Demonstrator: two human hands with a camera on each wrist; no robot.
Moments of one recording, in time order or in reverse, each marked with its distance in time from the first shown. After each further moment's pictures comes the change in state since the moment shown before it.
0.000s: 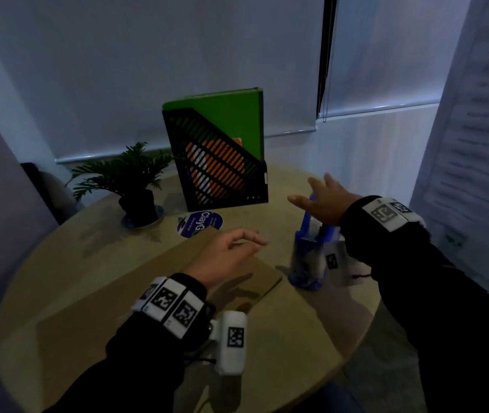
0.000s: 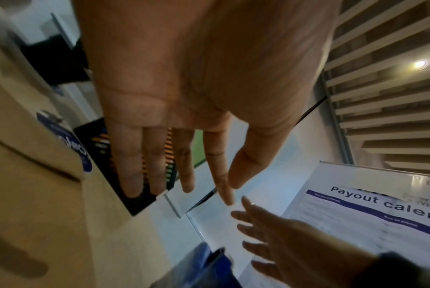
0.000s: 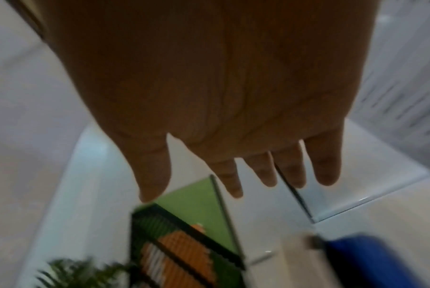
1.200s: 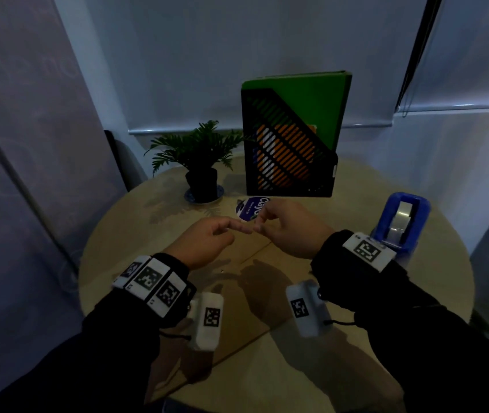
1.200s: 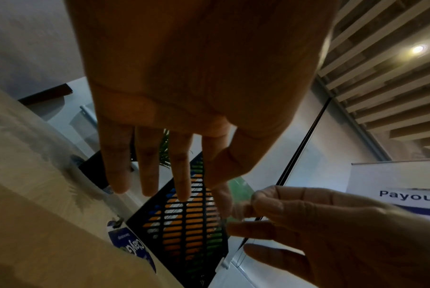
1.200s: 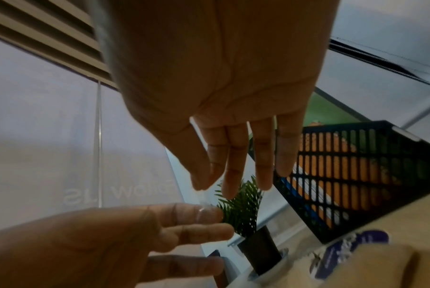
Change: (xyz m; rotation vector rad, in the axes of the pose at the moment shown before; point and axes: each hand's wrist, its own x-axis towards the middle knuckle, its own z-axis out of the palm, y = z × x) left_hand -0.041 -0.038 -0.115 0.302 0.144 -0.085; right_hand -0.054 -0.154 0.056 0.256 -0.024 -0.615
